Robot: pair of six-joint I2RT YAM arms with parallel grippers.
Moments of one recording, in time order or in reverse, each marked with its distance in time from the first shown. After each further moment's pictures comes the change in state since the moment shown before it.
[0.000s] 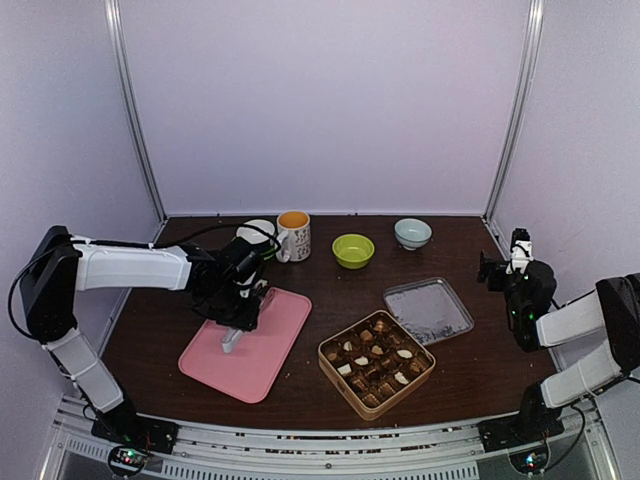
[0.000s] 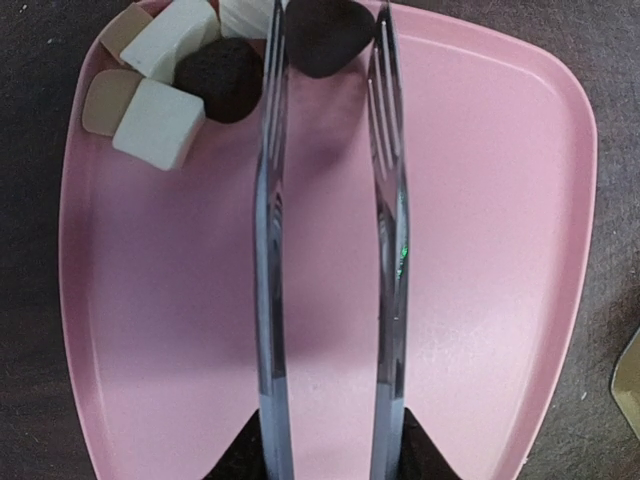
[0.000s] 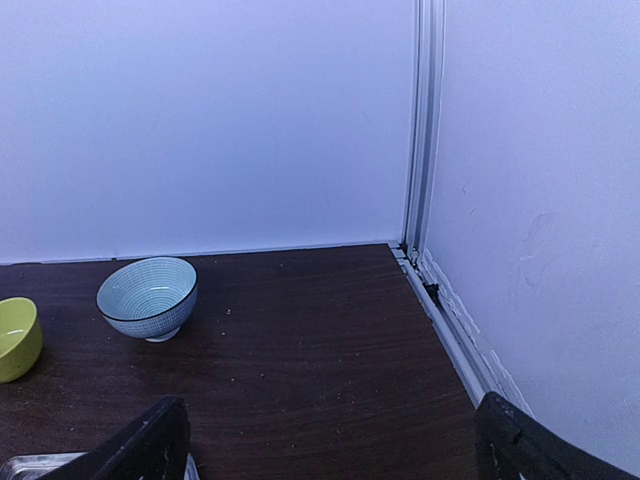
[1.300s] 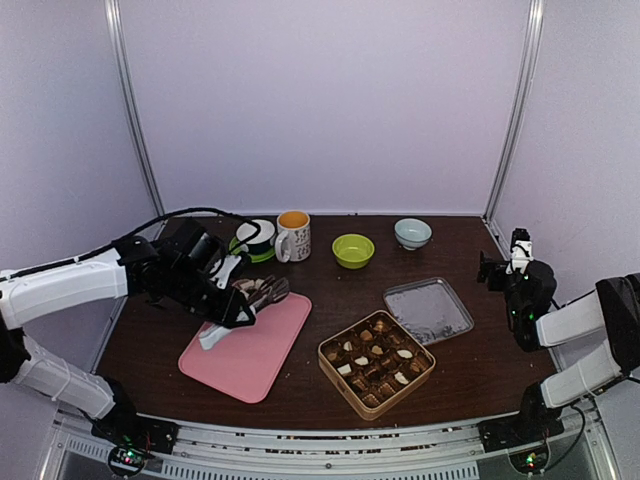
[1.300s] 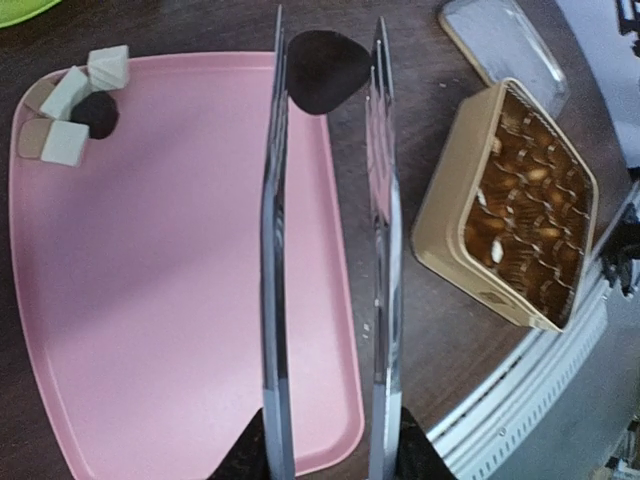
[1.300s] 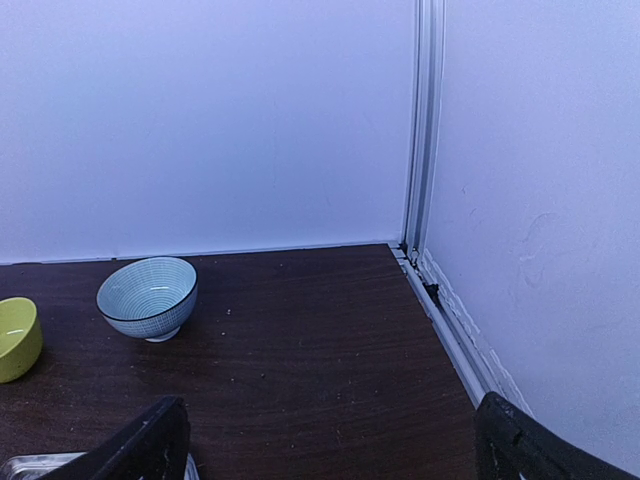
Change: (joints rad) left arm -0.009 -0.375 -0.079 -0.060 0.303 0.089; right arm 0.000 0.000 0.000 0.000 0.000 0.000
